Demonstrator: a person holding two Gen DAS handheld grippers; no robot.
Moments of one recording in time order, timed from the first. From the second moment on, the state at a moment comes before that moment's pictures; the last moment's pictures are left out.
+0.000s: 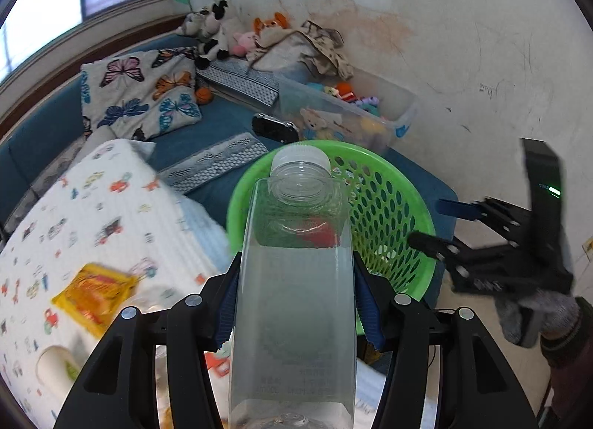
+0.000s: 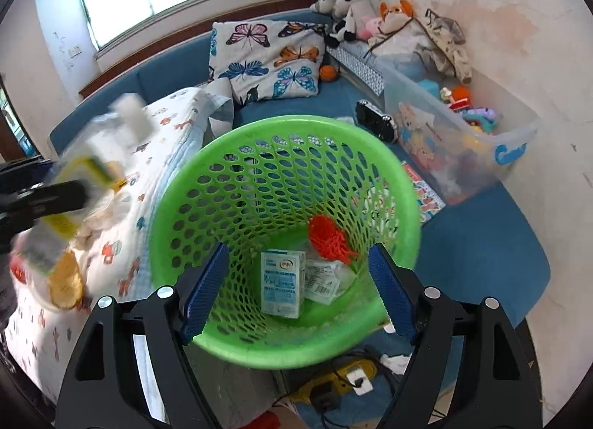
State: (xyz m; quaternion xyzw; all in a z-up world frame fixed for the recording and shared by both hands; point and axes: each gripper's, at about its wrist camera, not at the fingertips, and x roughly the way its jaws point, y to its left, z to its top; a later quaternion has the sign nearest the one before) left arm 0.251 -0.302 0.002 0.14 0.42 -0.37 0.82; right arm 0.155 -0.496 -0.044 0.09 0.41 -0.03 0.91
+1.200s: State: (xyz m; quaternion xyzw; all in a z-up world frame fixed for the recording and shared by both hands) left arm 0.221 -0.297 0.011 0.09 0.40 -0.36 0.84; right arm 0.074 -0.464 -0.035 0.09 0.37 0.00 0.93
